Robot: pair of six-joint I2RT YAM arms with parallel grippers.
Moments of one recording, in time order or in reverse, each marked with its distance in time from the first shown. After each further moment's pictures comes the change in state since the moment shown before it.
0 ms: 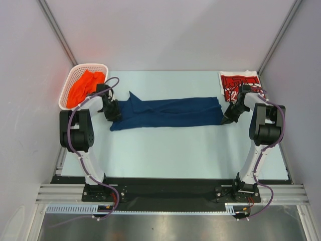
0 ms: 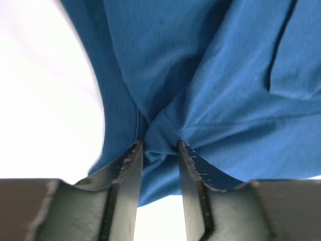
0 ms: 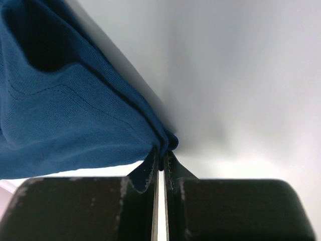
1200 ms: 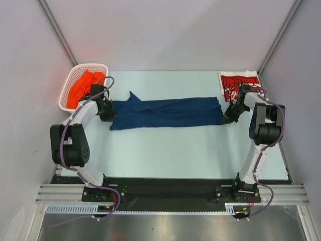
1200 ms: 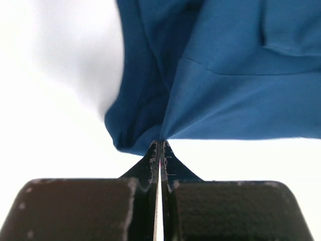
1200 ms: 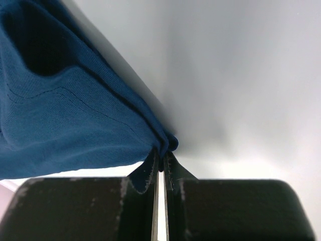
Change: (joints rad) left arm 0.000 -0.230 -0.105 -0.077 -0.069 -0.017; right arm -0.003 0.013 0.014 -0.015 -0.007 0.000
